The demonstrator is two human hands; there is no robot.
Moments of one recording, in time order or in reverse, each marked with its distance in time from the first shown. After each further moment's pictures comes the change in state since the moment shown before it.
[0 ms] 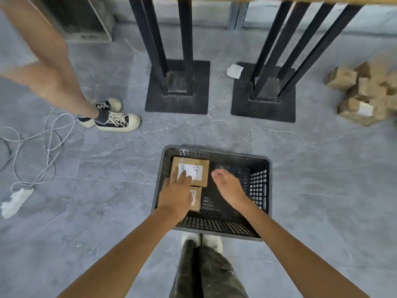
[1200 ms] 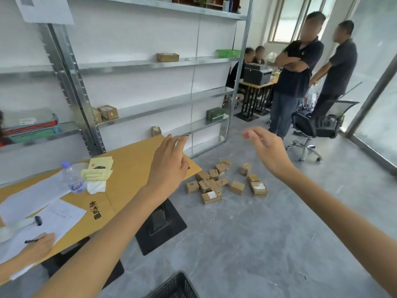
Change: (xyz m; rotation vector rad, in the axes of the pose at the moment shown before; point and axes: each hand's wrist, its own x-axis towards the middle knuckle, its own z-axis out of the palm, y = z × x) left_hand -0.231 0.332 -0.532 -0.097 0.856 1.029; right_hand -0.516 -0.242 -0.475 -0.048 1.289 -0.427
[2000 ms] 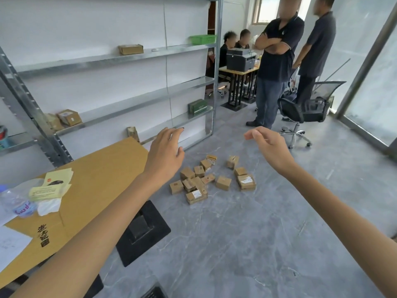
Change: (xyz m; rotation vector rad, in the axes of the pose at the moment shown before) left_hand 0.129 0.112 0.135 -0.012 -0.077 0.062; right_hand 0.061 0.196 -0.102 0.056 0.016 0.151
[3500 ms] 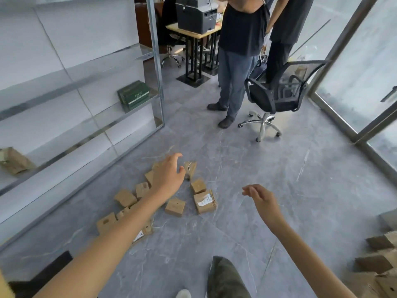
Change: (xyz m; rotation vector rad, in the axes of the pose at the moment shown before) left_hand 0.521 0.060 0.504 -0.380 -0.452 -0.300; right_hand 0.398 0.483 -0.059 0.074 0.026 0.655
